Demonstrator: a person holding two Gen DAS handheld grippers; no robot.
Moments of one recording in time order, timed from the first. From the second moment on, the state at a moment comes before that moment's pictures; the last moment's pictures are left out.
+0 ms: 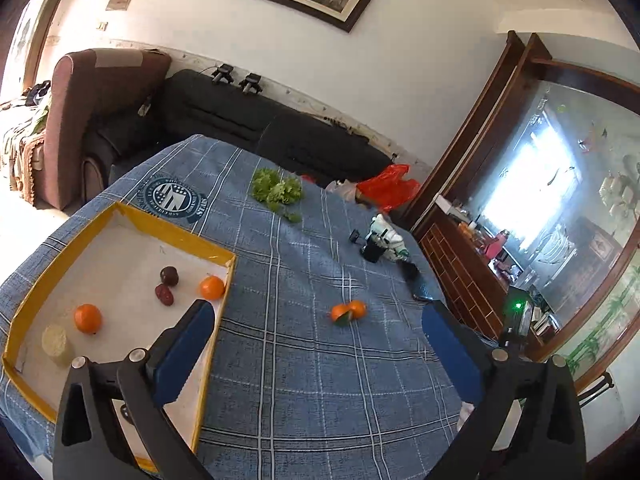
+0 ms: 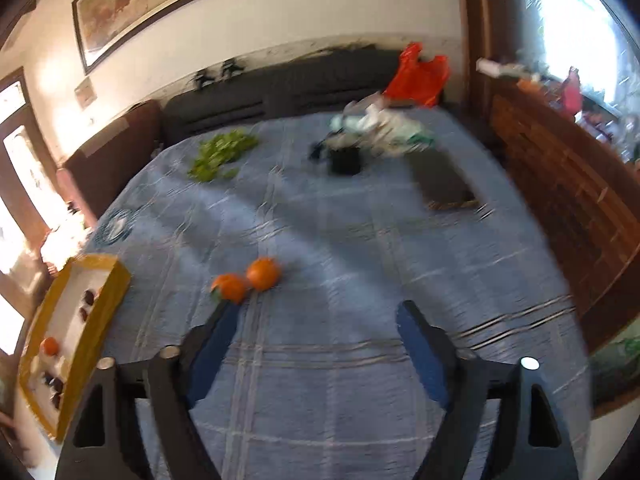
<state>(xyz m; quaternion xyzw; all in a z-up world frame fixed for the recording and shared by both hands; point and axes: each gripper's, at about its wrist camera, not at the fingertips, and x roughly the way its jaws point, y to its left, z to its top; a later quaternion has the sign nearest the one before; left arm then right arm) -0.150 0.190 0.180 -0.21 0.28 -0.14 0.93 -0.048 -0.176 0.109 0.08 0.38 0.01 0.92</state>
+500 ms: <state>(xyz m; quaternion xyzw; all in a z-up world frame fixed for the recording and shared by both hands) -0.088 0.076 0.074 -0.04 0.40 -0.11 0.91 -0.019 -0.174 0.069 0.16 0.41 0.04 0.90</state>
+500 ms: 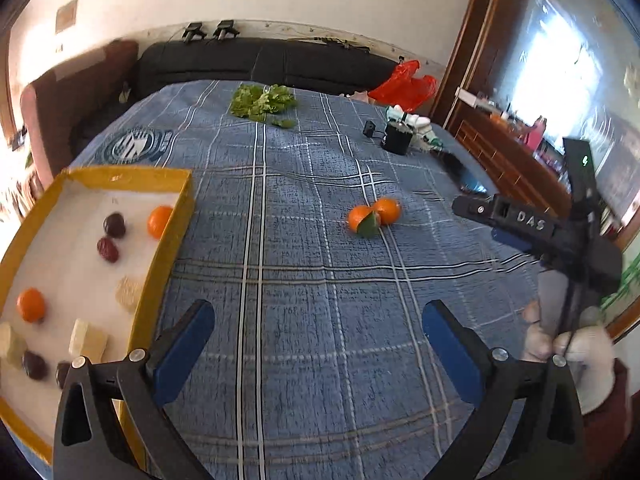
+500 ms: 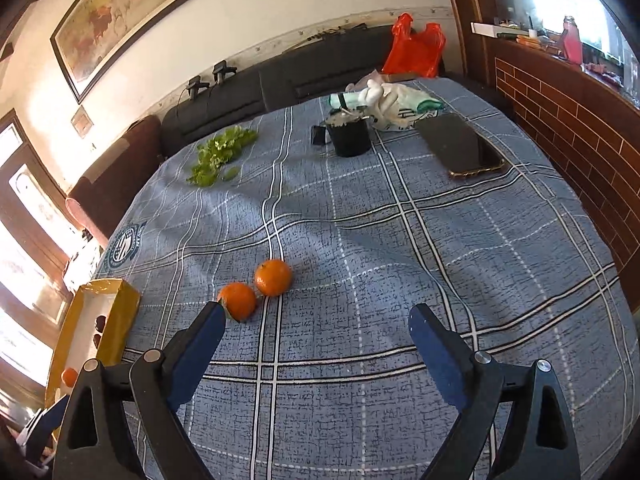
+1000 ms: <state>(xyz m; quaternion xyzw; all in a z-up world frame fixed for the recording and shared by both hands) -0.013 0.060 0.026 -0.02 0.43 -0.09 0.90 0.023 -0.162 0.042 0.17 0.44 0.08 0.88</state>
